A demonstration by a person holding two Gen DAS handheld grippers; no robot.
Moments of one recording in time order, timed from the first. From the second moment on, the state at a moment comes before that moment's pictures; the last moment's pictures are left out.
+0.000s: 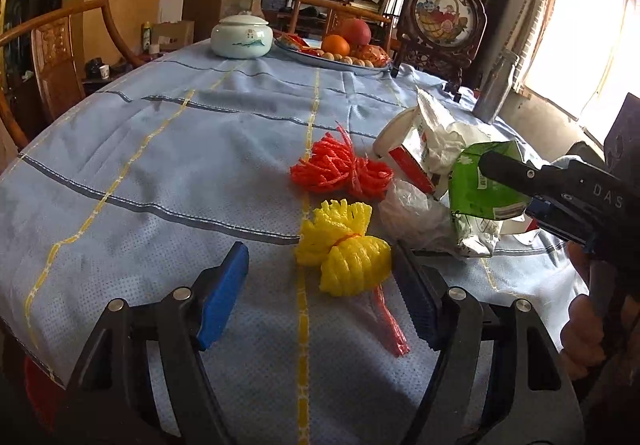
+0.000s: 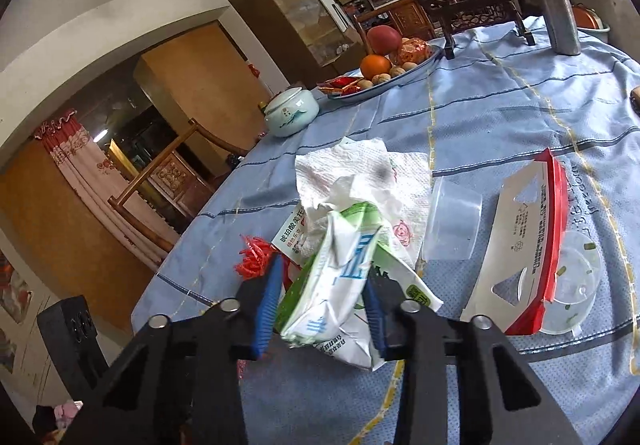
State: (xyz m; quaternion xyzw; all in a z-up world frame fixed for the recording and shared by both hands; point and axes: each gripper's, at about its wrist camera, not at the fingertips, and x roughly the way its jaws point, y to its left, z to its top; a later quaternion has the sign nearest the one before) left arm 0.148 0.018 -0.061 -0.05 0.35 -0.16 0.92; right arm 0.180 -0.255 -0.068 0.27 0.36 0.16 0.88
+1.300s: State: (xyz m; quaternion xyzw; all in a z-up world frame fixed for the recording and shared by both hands) left arm 0.025 0.182 -0.028 -0.11 0.33 0.07 0.94; right arm 0.110 -0.227 -0.010 0.20 0.25 0.26 0.91
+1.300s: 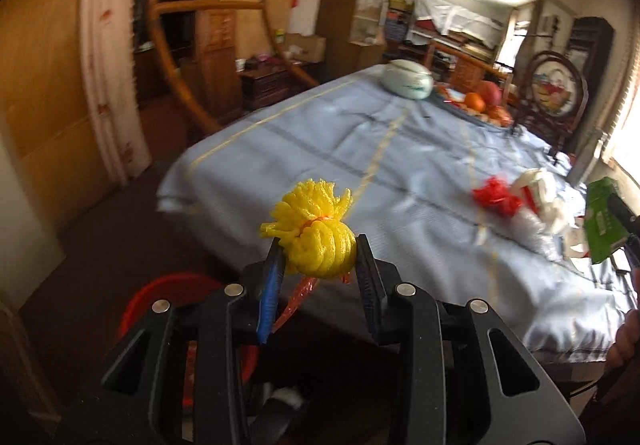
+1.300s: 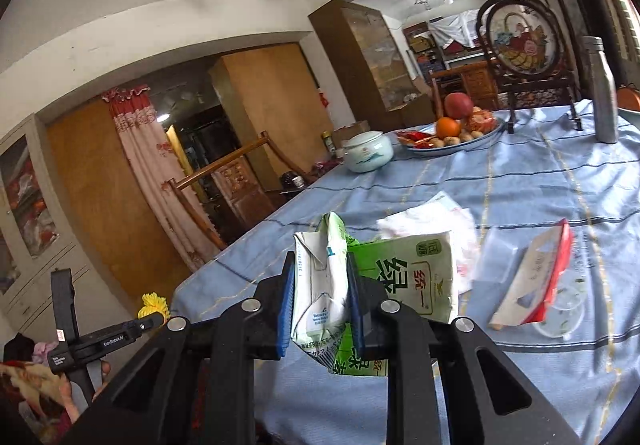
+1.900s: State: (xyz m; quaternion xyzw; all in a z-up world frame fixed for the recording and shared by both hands) left arm -0.009 0.297 -0.090 -0.18 0.36 0.29 0.87; right arm 0.110 -0.063 0.022 0.13 0.29 0.41 0.86
